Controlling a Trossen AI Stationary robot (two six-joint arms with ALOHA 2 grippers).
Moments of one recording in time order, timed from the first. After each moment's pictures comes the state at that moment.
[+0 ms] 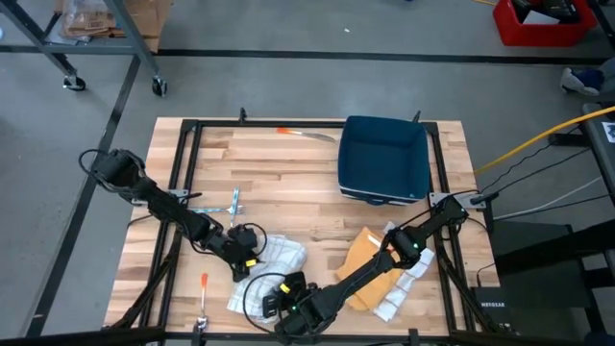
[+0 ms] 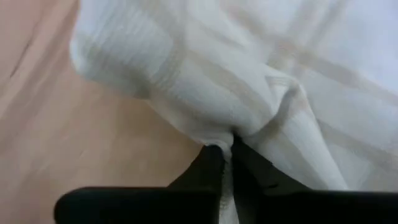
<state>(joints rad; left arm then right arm) -0.57 1.47 0.48 0.14 -0.22 -0.82 0.59 2.66 2.32 -0.77 0.63 1.85</state>
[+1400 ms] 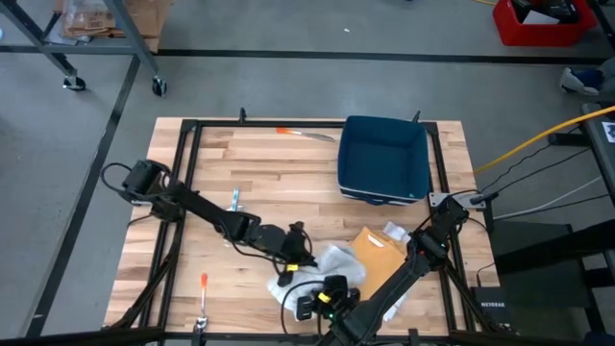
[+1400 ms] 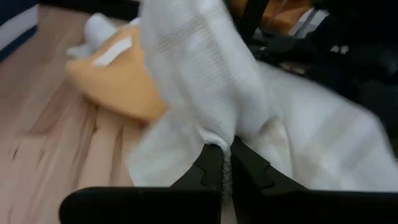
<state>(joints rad) -0.37 1.74 0.96 0.40 -0.07 -0.33 0.74 2.46 2.36 -1.39 0.70 2.25</state>
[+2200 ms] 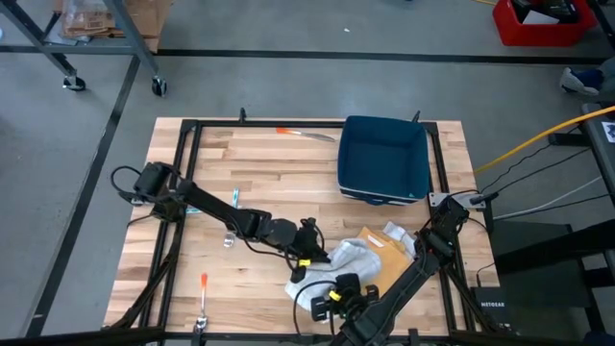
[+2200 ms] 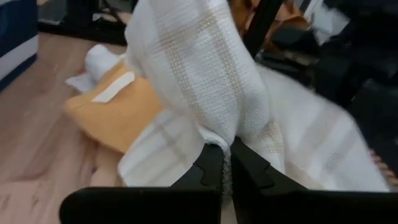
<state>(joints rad) -0.31 1.83 1.08 0.44 -0.03 -0.30 0.78 2.41 2.34 -1.57 0.55 2.22</state>
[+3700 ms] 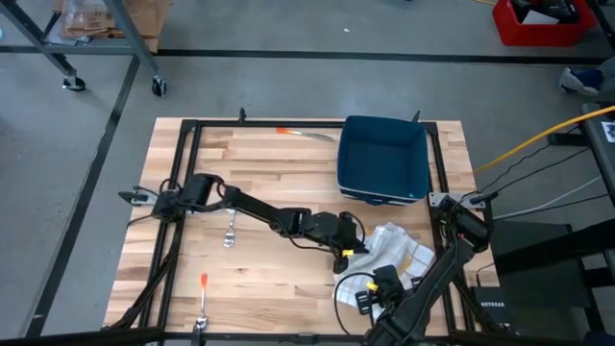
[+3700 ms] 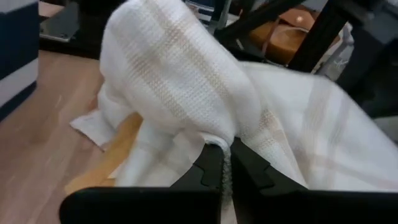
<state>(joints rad) -0.19 2.22 1.52 0.42 0.04 -0.28 0.88 2.10 1.81 -1.57 0.18 2.22</state>
